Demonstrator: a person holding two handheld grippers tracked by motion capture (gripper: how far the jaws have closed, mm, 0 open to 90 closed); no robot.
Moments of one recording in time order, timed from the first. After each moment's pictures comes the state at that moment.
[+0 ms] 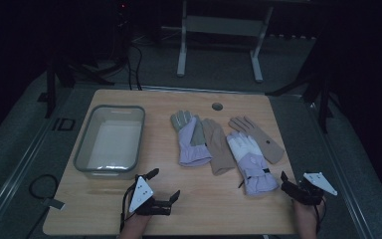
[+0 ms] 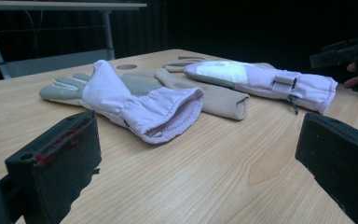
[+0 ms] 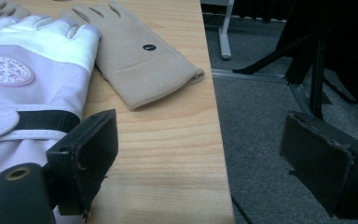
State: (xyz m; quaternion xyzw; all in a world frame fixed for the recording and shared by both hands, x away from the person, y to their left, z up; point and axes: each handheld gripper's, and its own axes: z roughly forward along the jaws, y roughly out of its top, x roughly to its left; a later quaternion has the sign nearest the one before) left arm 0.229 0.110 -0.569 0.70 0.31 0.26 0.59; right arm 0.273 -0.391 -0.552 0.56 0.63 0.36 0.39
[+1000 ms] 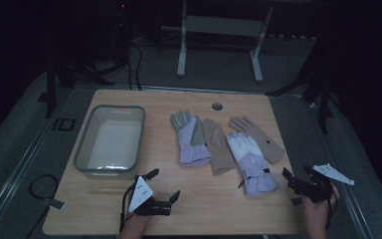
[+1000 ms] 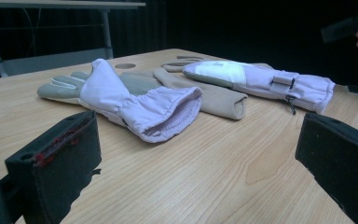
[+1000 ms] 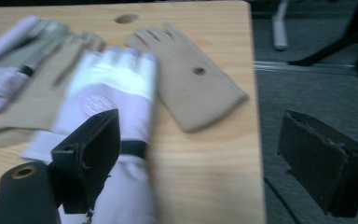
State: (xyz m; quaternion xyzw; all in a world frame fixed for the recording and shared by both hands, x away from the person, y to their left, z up) left arm 0.229 0.110 -0.569 0.69 0.31 0.25 0.60; right arm 0.274 -0.396 -0.503 0.55 0.66 0.42 0.29
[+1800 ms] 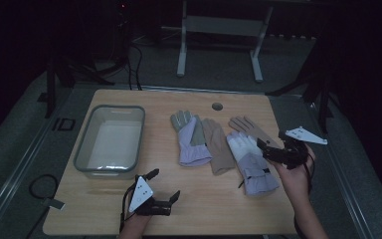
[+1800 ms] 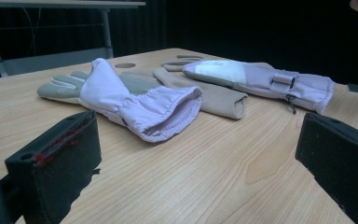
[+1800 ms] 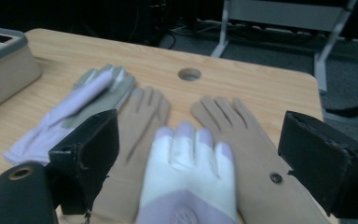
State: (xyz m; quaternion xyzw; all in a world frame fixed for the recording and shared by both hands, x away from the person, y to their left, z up) left arm 0.229 0.110 -0.569 0.69 0.31 0.25 0.60; right arm 0.334 -0.303 -0.425 0.46 0.72 0.44 0.28
